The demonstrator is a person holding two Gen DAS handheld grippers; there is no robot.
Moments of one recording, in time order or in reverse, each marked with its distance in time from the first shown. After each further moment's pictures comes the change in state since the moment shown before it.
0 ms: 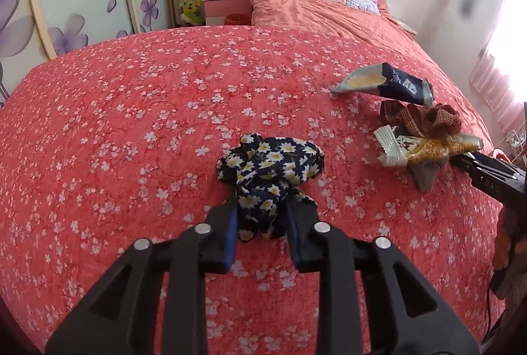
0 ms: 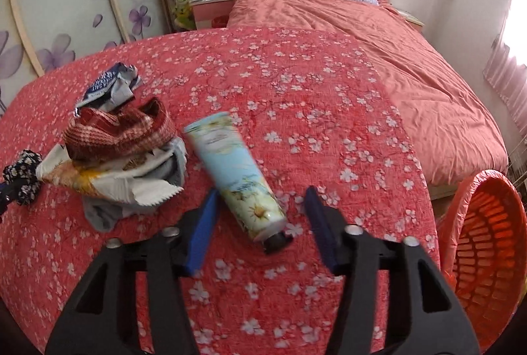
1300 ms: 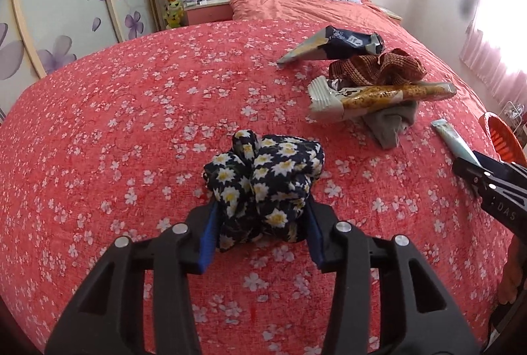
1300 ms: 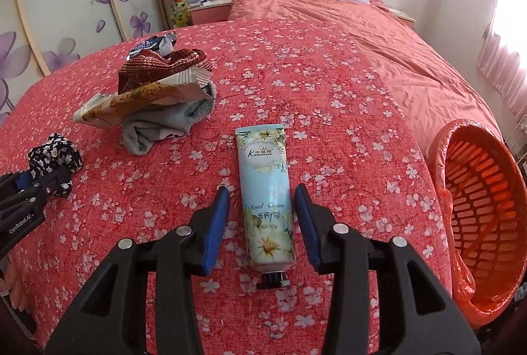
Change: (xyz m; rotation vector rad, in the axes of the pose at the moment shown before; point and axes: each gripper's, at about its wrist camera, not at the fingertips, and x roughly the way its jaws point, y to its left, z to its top) left arm -0.003 -0.054 -0.042 0.109 -0.026 0.015; right arm -0.036 0.002 -0.057 0.035 -0.032 -0.001
